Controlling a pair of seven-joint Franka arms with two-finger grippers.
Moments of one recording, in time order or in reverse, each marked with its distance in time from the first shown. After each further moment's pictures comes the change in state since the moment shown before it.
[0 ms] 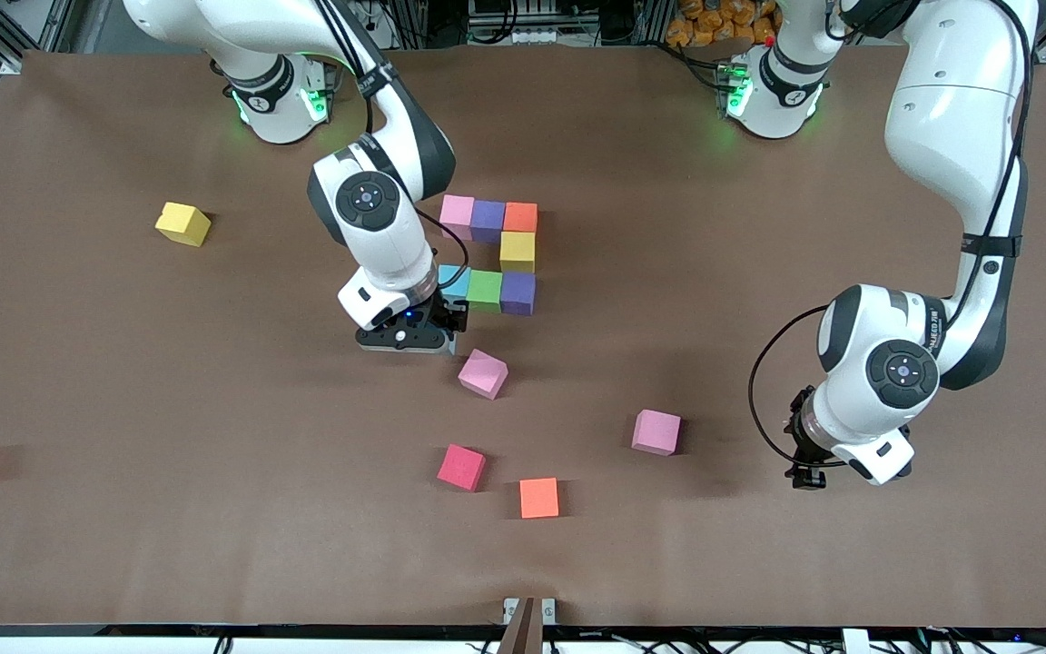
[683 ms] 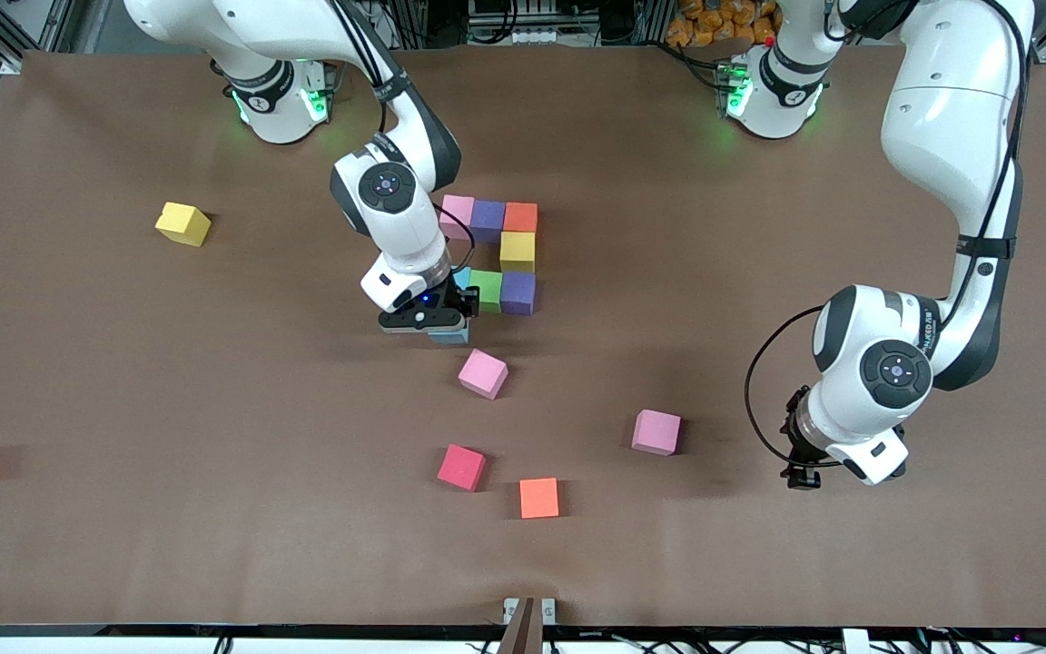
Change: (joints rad) left arm -0.007 0.007 0.000 0.000 0.000 0.009 0.000; right arm 0.022 0.000 0.026 -0.139 -0.027 0.172 0.003
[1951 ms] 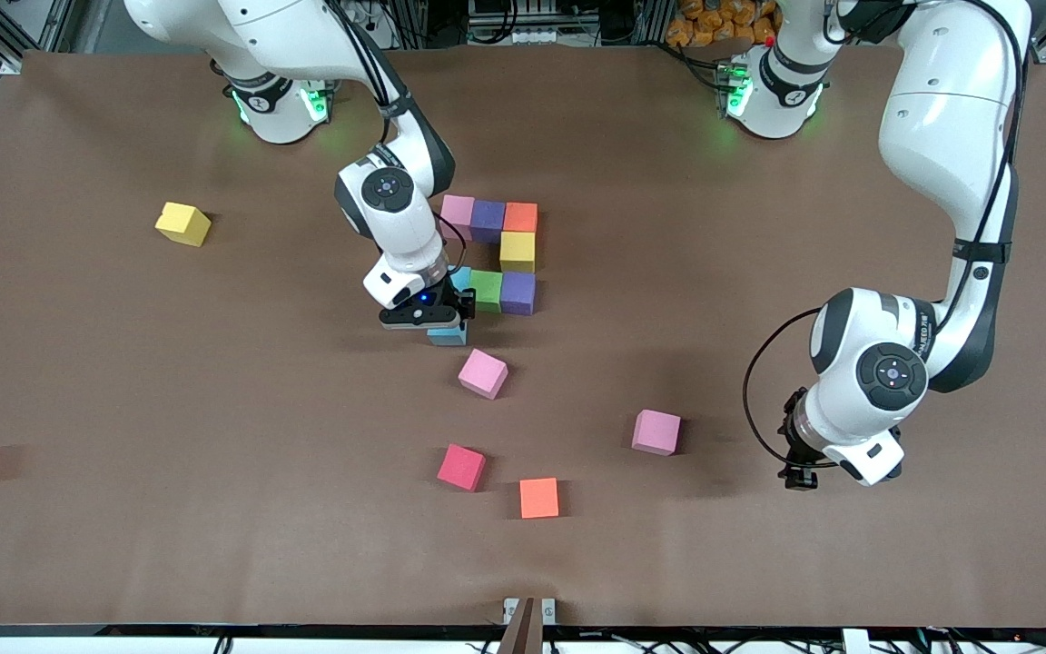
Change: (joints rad) left arm 0.000 0.010 0.000 0.000 0.000 0.009 0.000; right arm 0.009 0.052 0.005 -0.105 -0.011 0.187 0.039
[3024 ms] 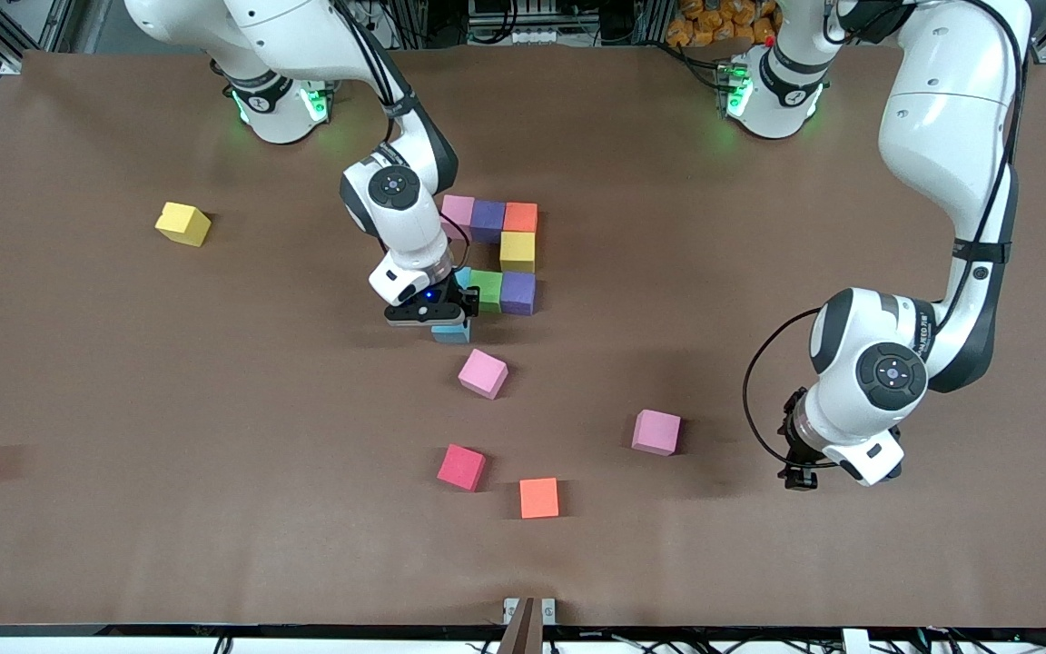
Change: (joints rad) left arm -0.001 0.000 0.000 0.000 0.000 0.002 0.000; right arm 0.015 0.008 0.001 -0.002 -0.014 0.007 0.027
